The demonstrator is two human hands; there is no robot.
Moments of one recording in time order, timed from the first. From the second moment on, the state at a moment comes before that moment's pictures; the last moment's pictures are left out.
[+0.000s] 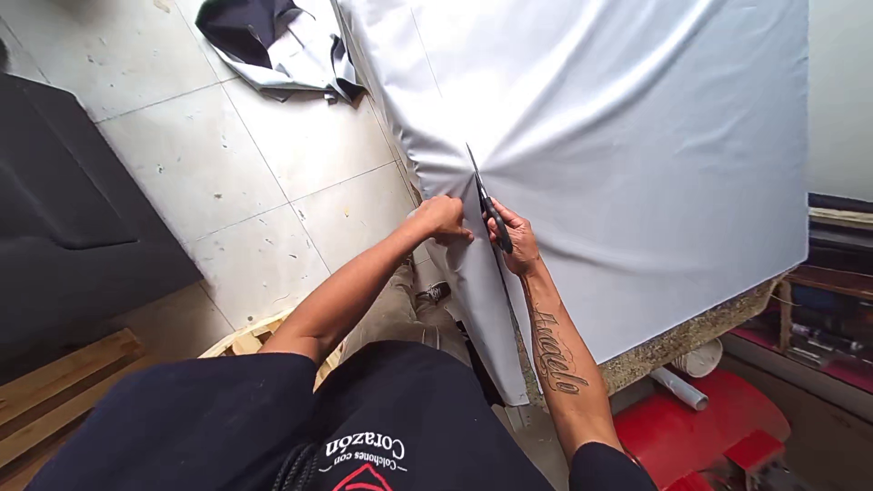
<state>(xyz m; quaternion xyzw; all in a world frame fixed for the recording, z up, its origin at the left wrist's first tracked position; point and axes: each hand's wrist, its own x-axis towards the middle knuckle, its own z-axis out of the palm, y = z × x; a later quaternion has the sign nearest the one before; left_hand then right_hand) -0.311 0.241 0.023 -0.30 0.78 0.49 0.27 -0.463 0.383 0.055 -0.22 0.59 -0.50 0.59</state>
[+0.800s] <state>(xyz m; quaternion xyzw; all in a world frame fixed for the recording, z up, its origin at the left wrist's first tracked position) -0.315 0.231 0.037 -0.28 0.78 0.46 0.32 -0.458 0.251 0.055 -0.24 0.58 -0.51 0.59</state>
